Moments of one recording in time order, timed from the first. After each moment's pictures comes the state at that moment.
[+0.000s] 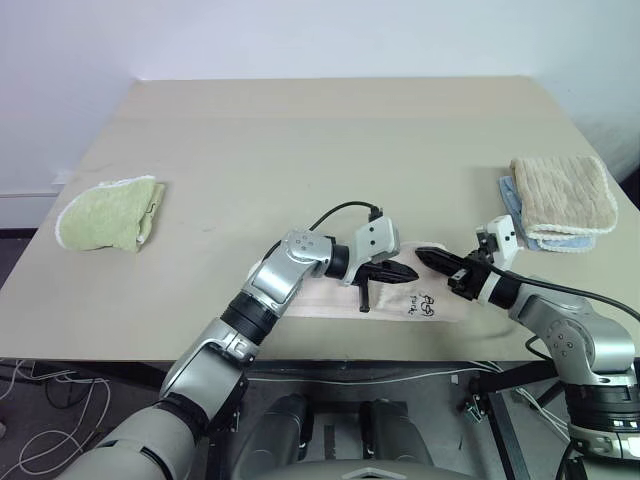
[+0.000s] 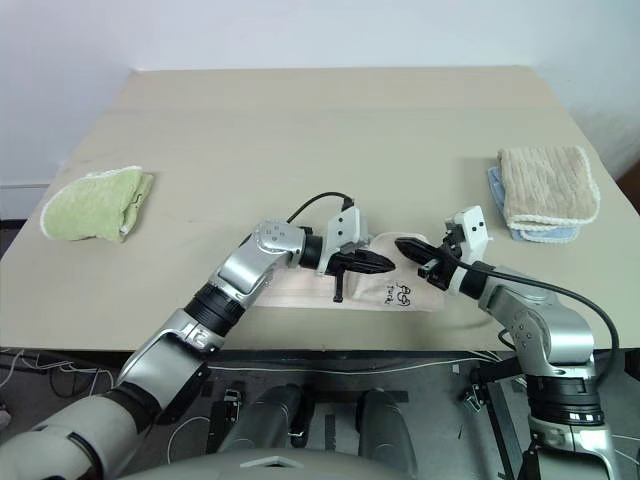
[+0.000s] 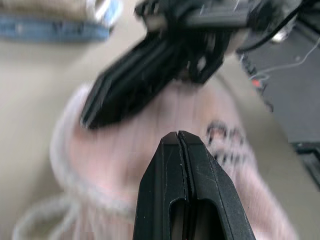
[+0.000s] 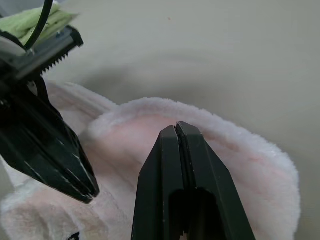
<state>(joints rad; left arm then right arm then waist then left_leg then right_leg) -0.72 0.12 -0.46 0.37 -0.11 0.24 -1.07 -0.17 -0.59 -0.16 -0.17 0.58 0.67 0.71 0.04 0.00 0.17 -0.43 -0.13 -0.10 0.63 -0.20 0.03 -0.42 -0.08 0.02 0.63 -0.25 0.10</state>
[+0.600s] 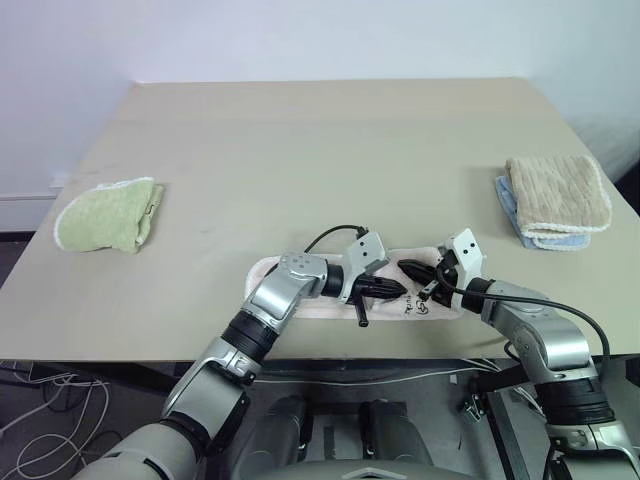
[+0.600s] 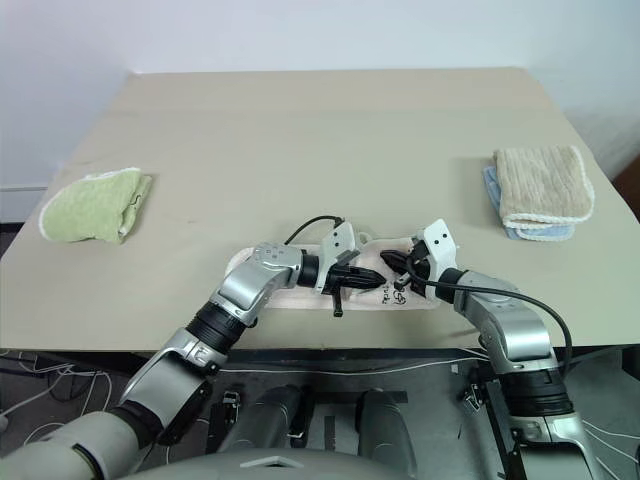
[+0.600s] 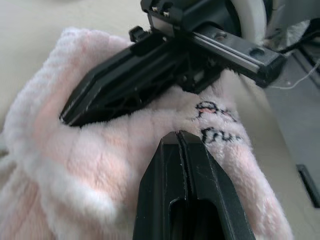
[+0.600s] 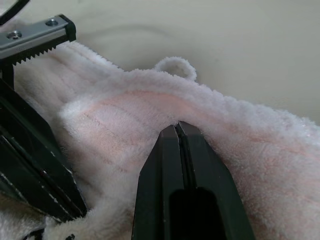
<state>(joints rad) -0.66 0.10 -0.38 0.32 -0.18 0.43 -1.04 -0.22 -0.56 -0.04 -0.07 0.44 0.58 0.74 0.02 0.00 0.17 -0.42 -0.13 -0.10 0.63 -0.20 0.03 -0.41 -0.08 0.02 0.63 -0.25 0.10</state>
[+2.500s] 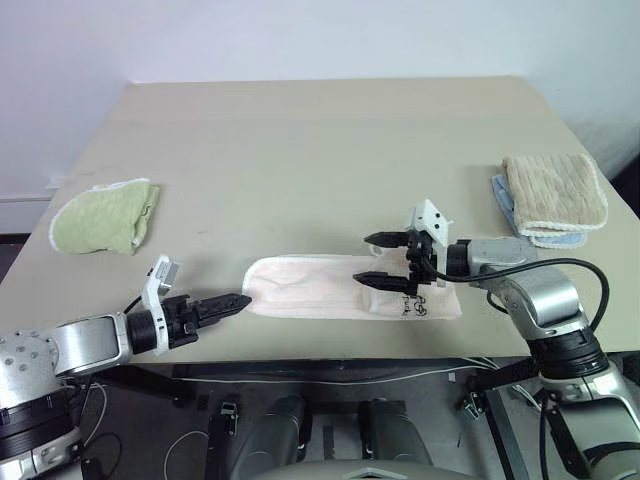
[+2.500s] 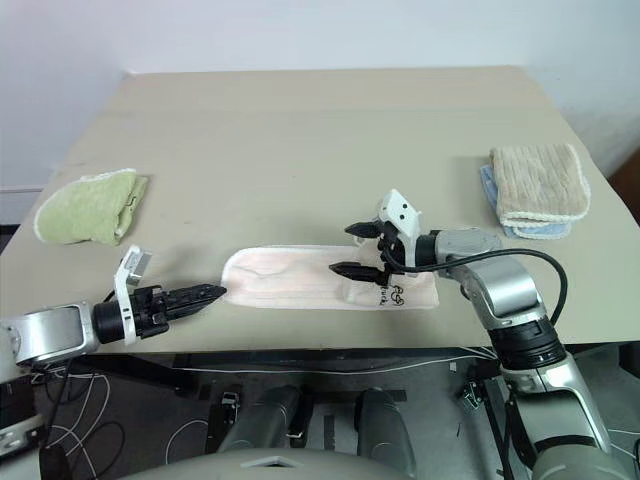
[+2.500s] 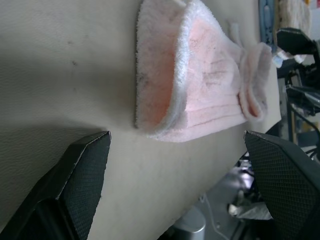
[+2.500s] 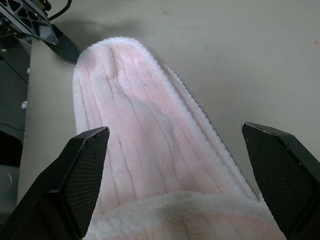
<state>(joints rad) -0.16 0.59 0.53 -0.08 -1.53 1.58 -0.06 -0.45 -0.62 0.14 -0.11 0.41 0.58 1.02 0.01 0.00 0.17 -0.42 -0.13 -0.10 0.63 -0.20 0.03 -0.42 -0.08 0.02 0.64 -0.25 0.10</state>
